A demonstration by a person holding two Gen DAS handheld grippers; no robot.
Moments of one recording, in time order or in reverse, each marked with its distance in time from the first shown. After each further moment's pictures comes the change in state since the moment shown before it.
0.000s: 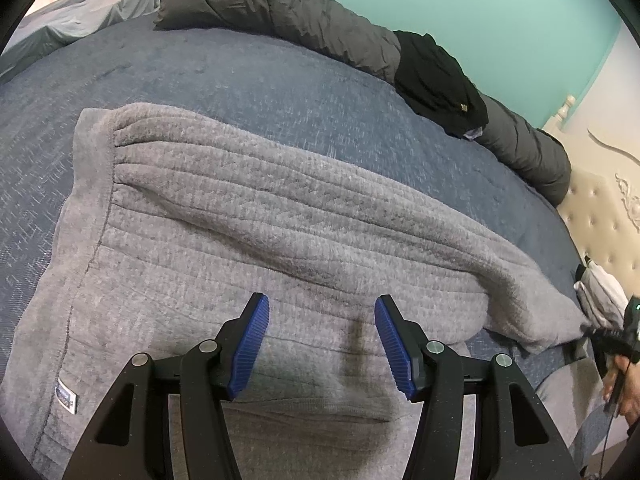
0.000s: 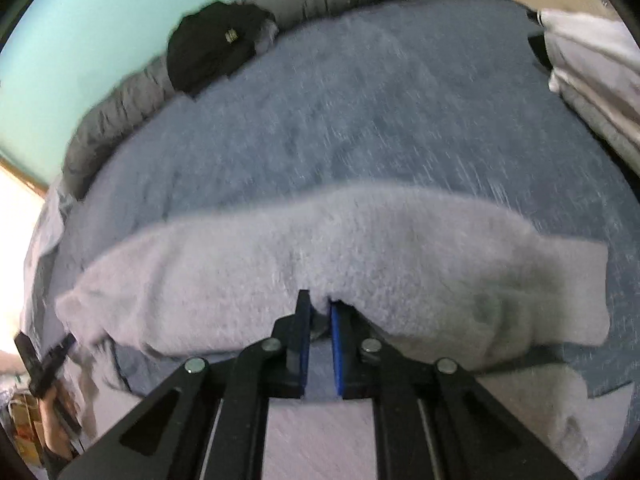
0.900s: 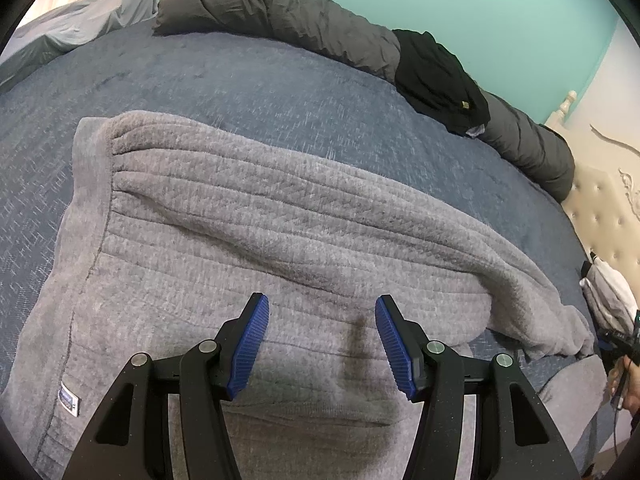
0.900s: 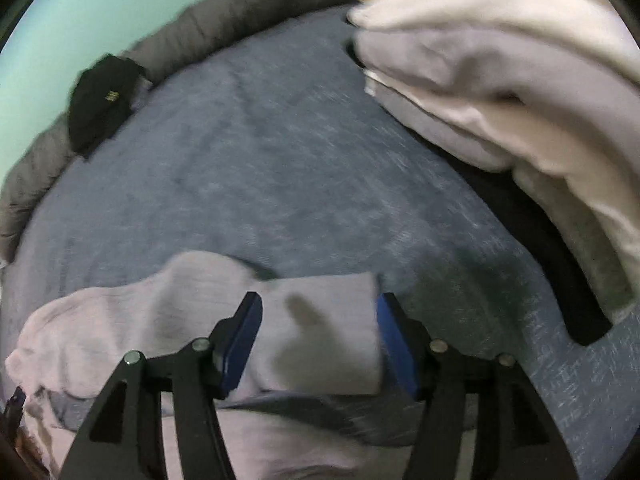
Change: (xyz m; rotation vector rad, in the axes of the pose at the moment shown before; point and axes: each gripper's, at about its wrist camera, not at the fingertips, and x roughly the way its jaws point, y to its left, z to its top) left arm -0.003 -0.001 0.000 0.023 0.006 0.022; right arm -0.047 -0.147 0.013 0.221 -0.163 -0.267
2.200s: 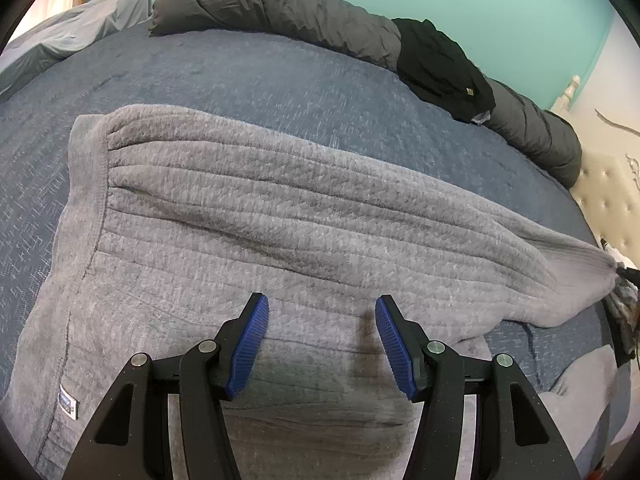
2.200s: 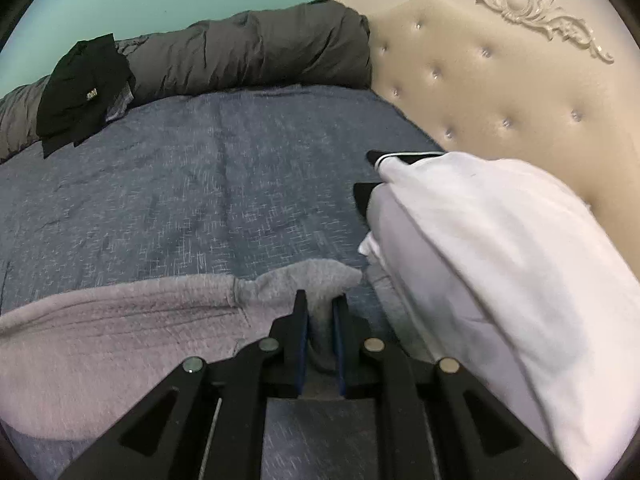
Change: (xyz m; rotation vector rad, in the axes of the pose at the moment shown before) left arm 0.015 -0.003 0.000 0.030 0.019 0.038; right arm 0.002 0.079 0.112 -0.274 -0.209 -0.298
